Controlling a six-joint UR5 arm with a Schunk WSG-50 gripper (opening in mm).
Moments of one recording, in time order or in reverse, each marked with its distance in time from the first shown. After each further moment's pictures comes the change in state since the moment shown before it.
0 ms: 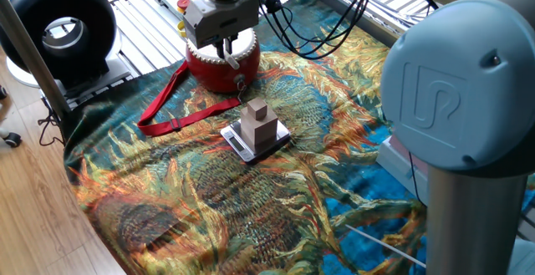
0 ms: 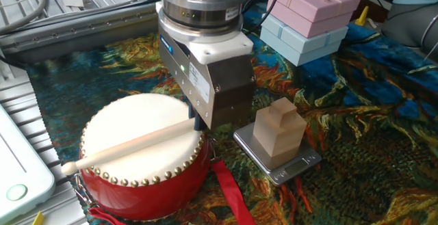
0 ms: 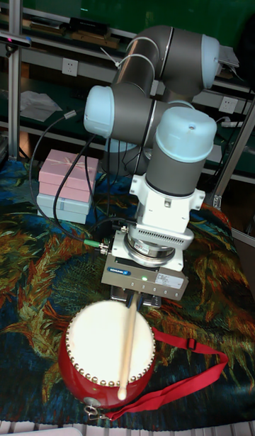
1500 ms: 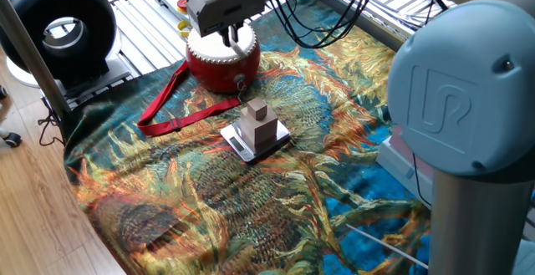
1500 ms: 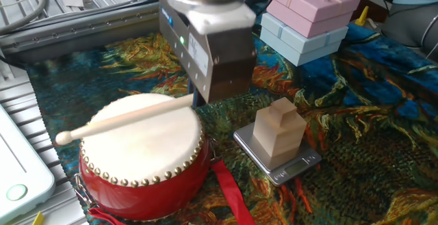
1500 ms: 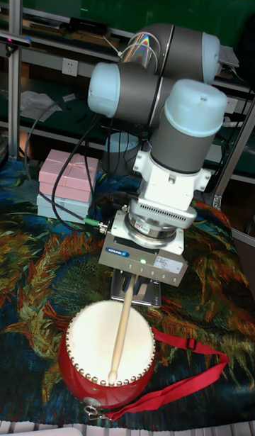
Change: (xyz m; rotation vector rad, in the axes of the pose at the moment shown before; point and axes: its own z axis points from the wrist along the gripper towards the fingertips) arm 0.007 -0.015 -0.036 0.041 0.000 0.036
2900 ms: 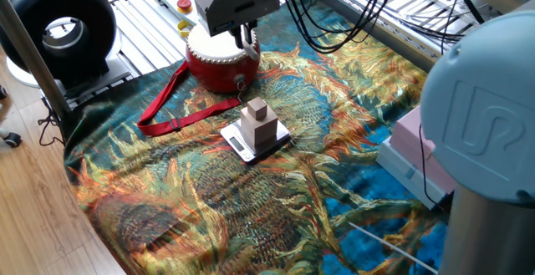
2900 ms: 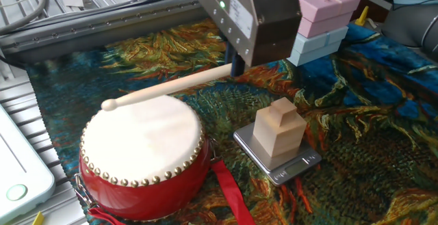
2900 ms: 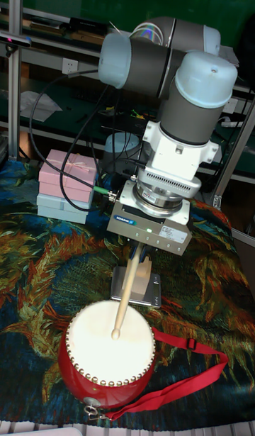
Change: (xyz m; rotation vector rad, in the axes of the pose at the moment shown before) arm 0.060 -0.004 -0.029 0.017 0.075 0.042
